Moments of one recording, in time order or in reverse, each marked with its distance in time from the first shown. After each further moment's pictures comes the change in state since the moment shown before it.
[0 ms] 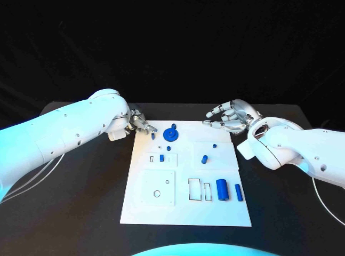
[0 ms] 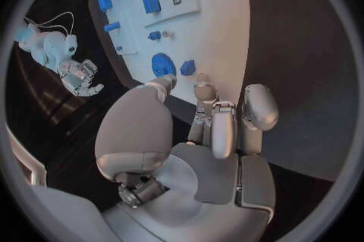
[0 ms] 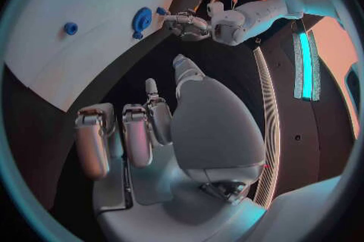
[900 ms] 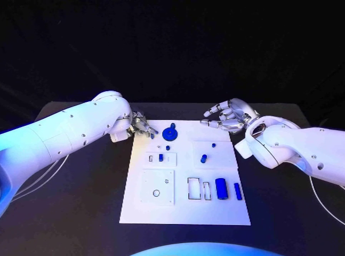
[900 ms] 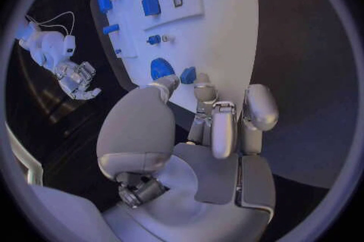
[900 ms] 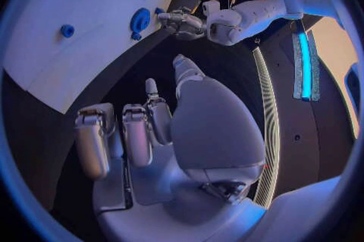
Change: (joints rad) left arm -0.012 0.046 -0.013 -0.064 0.021 0.026 0.019; left_hand 0.031 0.015 0.000 0.000 0.000 0.000 0.000 0.000 0.002 -0.004 -0.004 0.012 0.006 0.000 0.000 0.000 0.000 0.000 0.000 0.000 0.000 0.009; right arm 0.000 0.008 0.000 -0.001 0.000 0.000 0.001; right_hand 0.000 0.000 0.000 0.000 0.000 0.000 0.000 0.000 0.000 0.000 0.000 0.000 0.001 0.000 0.000 0.000 0.001 0.000 0.000 0.000 0.000 0.000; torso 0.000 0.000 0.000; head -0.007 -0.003
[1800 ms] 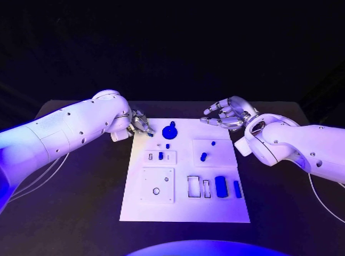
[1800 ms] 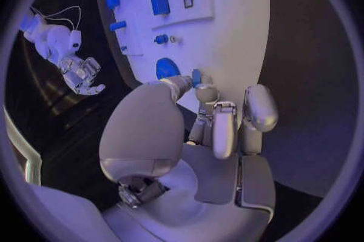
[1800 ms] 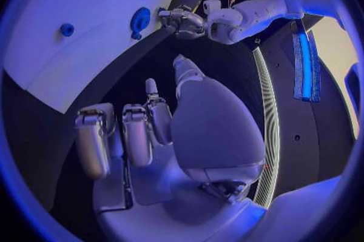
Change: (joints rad) left arm -0.003 -0.010 -0.001 0.009 0.062 -0.011 0.008; left_hand 0.204 0.045 0.222 -0.011 -0.008 -0.031 -0.020 0.107 0.067 0.005 -0.014 0.019 0.003 -0.002 -0.006 0.009 0.000 0.000 0.004 -0.011 0.012 0.023; right arm 0.000 0.005 0.000 -0.008 0.000 0.001 0.000; right_hand -0.004 0.004 0.000 0.000 0.000 0.000 0.000 0.000 0.000 0.000 0.000 0.000 0.000 0.000 0.000 0.000 0.000 0.000 0.000 0.000 0.000 0.001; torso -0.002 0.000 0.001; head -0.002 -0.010
